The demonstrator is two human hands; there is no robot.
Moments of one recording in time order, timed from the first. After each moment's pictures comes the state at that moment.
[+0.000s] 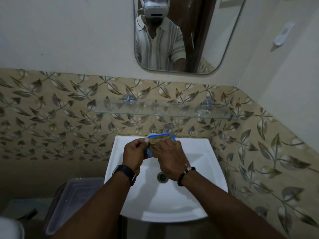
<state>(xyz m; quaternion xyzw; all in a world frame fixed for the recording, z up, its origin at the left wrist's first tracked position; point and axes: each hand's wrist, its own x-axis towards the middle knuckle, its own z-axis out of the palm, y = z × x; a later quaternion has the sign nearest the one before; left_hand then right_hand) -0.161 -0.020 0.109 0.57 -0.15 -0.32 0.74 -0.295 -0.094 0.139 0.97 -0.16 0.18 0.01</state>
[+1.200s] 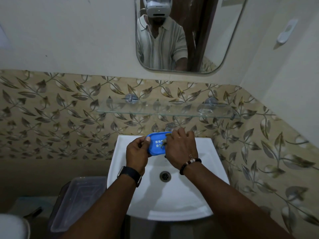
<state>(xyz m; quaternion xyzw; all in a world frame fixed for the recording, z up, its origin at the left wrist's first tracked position) -0.177 -0.017 0.118 0.56 -0.16 -0.25 0.77 -0.291 -0.107 0.169 0.94 -0.30 0.12 0.13</state>
